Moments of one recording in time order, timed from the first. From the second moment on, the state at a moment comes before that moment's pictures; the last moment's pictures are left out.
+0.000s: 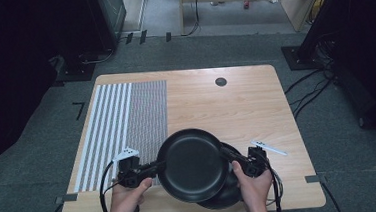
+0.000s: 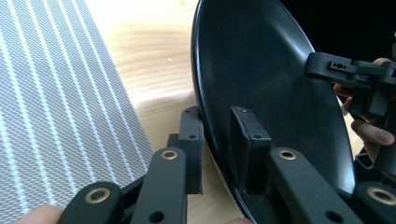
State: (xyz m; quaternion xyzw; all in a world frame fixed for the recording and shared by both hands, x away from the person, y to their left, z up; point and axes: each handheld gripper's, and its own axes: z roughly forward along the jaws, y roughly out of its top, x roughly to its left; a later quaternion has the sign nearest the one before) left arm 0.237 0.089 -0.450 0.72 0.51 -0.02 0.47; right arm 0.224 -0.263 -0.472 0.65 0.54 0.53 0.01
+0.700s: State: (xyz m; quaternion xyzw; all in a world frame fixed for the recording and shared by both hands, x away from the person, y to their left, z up) left arm 0.260 0.141 -0.440 0.69 0.54 0.00 0.48; right arm 0.272 -0.211 -0.447 0.63 0.58 0.52 0.01
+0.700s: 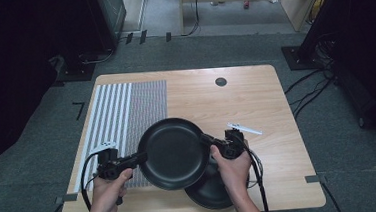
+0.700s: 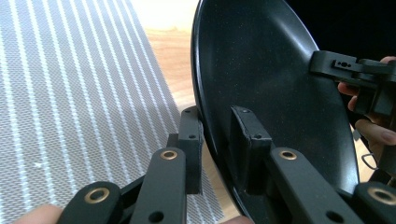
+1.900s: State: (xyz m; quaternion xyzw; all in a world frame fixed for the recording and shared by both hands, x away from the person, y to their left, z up) left arm 0.324 0.245 -0.457 0.64 0.61 0.03 0.46; right arm 0.375 -0.093 -0.450 0.60 0.63 0.49 -0.02
